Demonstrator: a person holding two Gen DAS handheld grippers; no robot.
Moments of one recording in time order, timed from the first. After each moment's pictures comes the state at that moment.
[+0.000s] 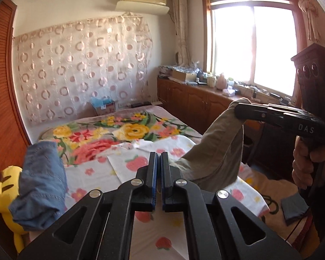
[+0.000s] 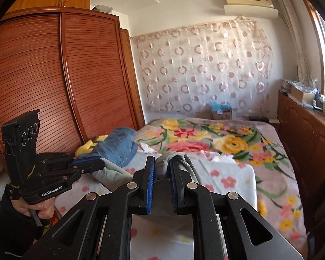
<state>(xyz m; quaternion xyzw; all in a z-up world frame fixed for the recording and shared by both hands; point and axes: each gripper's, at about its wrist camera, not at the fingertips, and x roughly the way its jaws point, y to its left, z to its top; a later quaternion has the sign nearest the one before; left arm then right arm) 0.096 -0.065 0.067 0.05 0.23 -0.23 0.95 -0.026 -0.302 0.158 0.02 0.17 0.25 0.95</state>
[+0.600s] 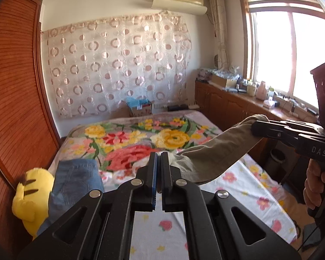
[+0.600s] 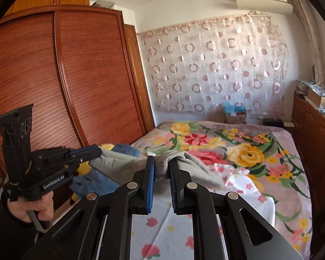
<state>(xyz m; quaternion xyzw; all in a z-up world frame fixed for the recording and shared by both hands) 0.197 -0.017 0.064 0.04 0.25 -0.12 0.96 0.126 -0.269 0.163 0.02 0.20 0.28 0.94</state>
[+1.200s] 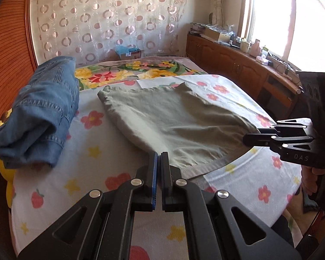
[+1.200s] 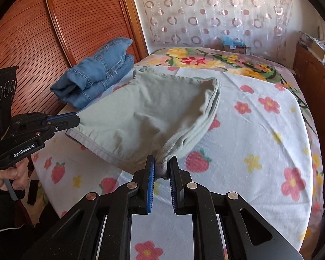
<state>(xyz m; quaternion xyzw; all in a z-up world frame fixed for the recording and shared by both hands) 0.120 -0.028 -0.096 0.03 0.38 -0.14 0.92 0.119 -0.256 -0.022 -0.02 0.38 0.27 0.88</state>
